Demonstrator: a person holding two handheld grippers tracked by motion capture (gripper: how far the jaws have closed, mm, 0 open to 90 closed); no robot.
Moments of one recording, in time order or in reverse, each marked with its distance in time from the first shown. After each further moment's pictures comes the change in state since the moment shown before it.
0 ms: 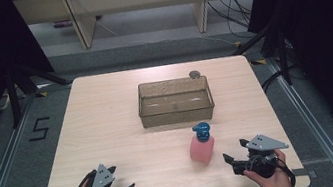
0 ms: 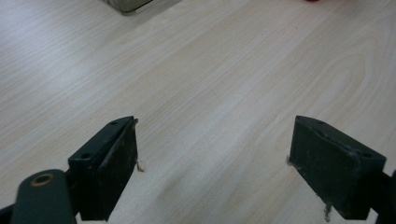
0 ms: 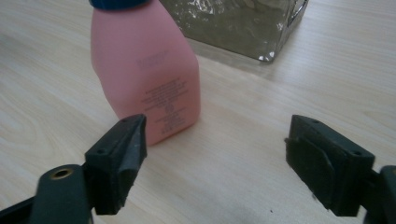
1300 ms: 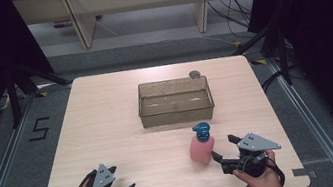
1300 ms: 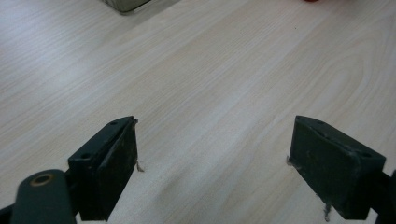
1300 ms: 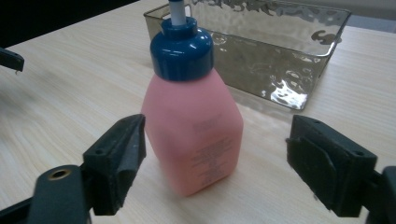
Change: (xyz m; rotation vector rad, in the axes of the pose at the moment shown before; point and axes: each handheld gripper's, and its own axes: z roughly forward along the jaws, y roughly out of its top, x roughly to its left) left arm -0.001 0.000 0.001 0.001 -0.004 0.000; right arm 0.027 0.018 0.009 -0.117 0.074 -0.001
